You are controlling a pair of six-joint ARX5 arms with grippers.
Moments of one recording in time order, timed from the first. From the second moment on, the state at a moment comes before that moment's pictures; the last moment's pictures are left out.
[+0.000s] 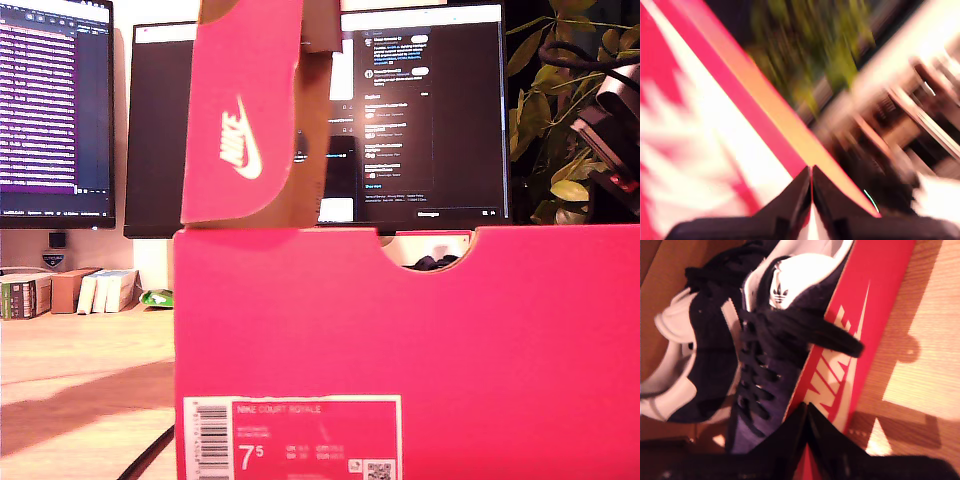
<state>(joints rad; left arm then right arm) -0.57 1.06 0.94 0.03 0.49 -0.64 0.12 1.17 0.49 -0.19 -0.58 0.13</state>
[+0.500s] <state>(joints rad) -0.55 1.06 0.94 -0.26 0.27 -0.36 -0.08 1.13 0.59 -0.31 -0.38 0.03</state>
